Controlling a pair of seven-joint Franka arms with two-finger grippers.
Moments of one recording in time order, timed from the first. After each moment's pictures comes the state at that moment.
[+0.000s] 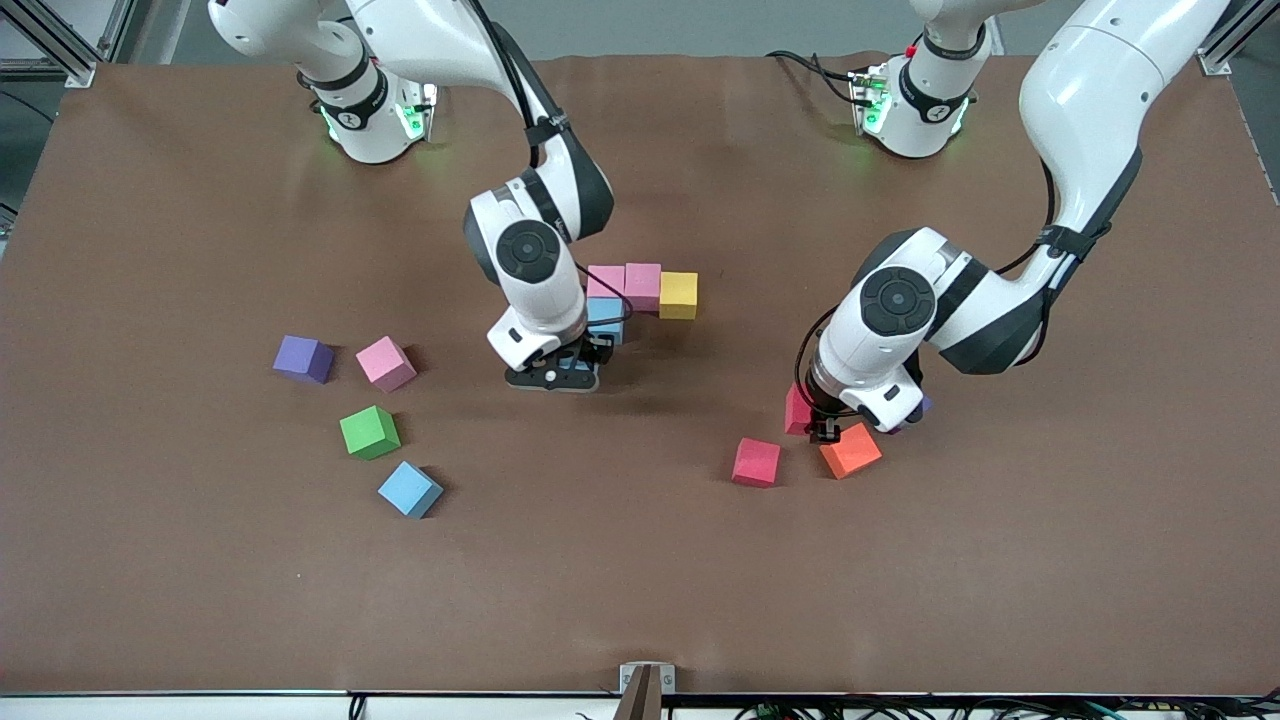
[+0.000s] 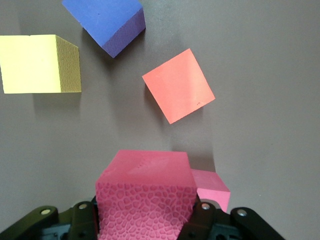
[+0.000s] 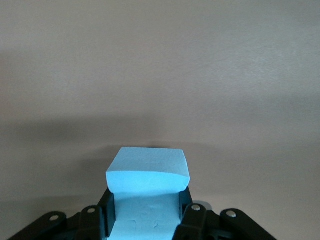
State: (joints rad) left arm 0.24 0.64 -0.80 -1.72 0.56 2.17 -2.26; right arm 1.05 0.61 -0.43 -1.70 0.33 2.26 0.55
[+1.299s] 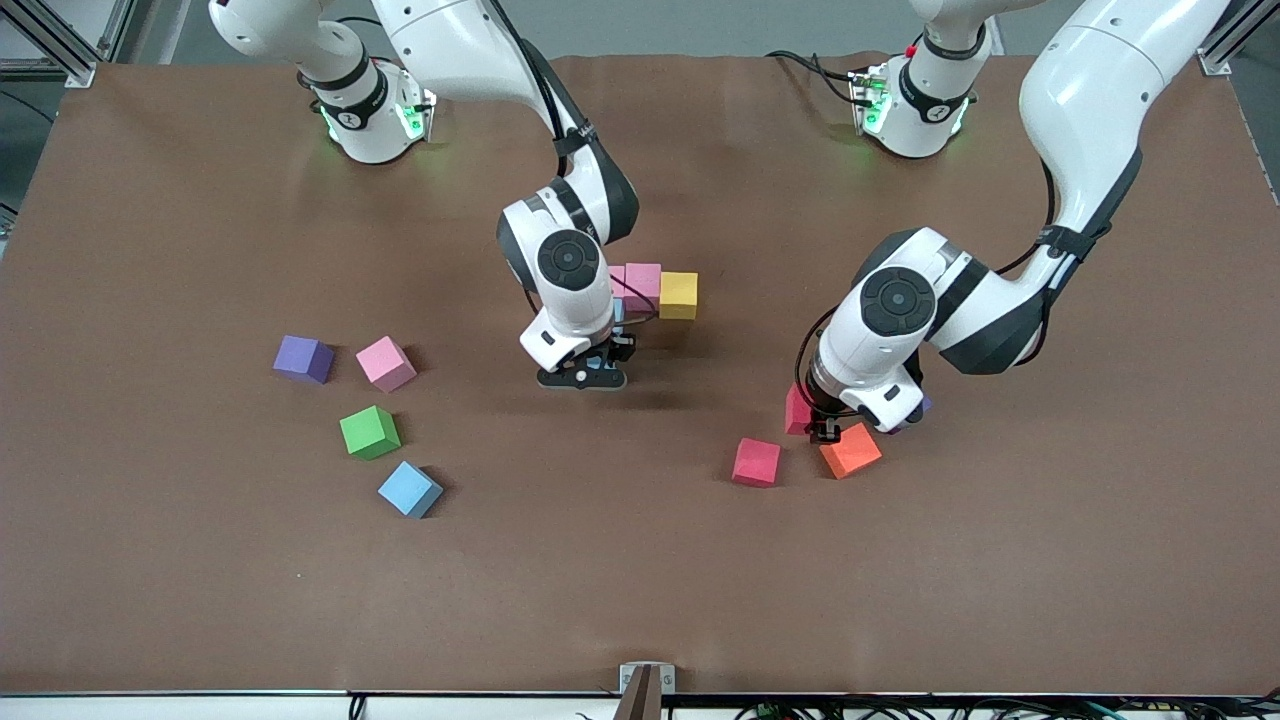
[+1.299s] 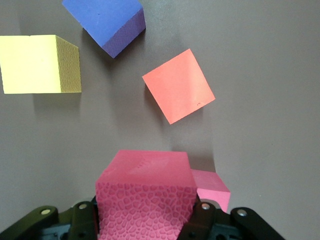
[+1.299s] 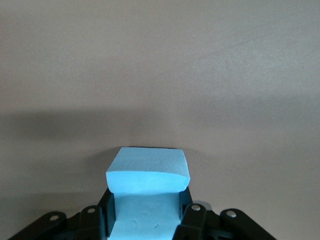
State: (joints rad) left arm 0.24 0.64 -0.80 -1.72 0.56 2.17 -2.26; right arm 1.06 0.68 -0.40 -1.68 0.33 2.28 0.56
